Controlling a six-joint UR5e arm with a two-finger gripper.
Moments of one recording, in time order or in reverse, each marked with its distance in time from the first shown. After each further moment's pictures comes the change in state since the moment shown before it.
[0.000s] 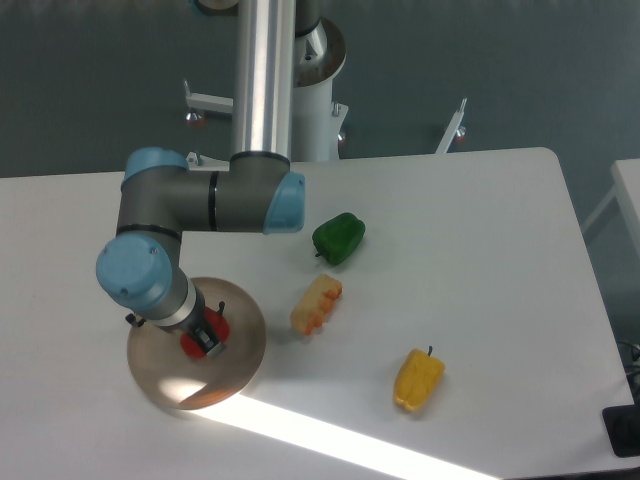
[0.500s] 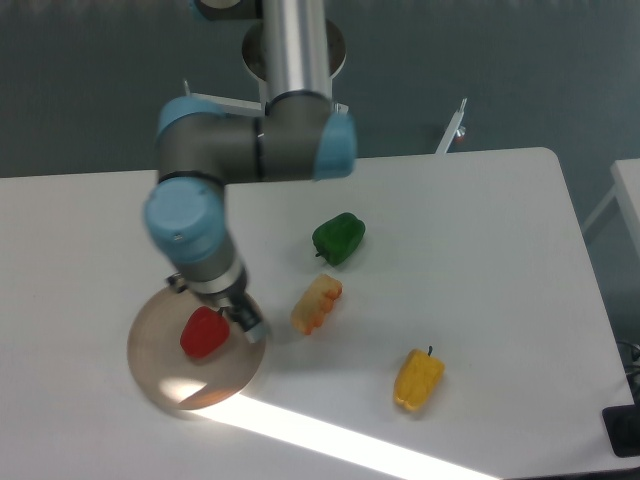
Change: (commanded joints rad) arm 0.195 0.097 -0.011 0.005 0.000 0.179
